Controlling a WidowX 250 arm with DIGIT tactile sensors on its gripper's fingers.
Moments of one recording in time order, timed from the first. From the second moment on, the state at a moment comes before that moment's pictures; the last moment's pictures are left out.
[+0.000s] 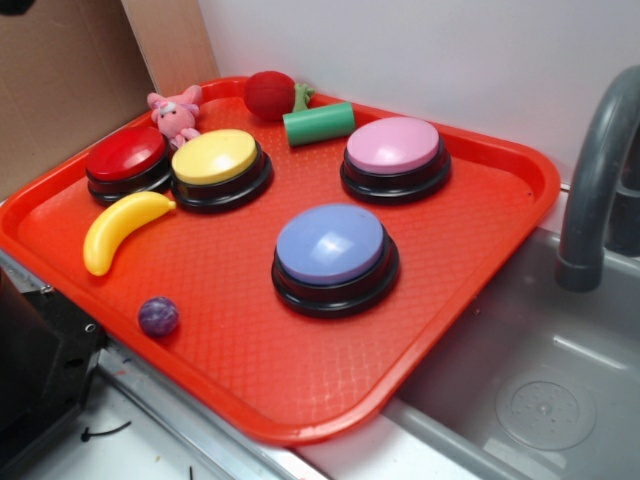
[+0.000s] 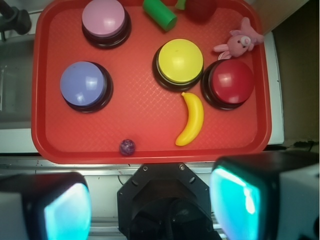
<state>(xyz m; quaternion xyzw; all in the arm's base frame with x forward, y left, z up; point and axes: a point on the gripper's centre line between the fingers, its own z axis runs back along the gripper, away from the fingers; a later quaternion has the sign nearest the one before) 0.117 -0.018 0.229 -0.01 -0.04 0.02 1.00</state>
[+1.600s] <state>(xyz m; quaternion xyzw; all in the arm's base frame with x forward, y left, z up) 0.221 -0.123 0.061 0.01 0.01 -0.33 0.94</state>
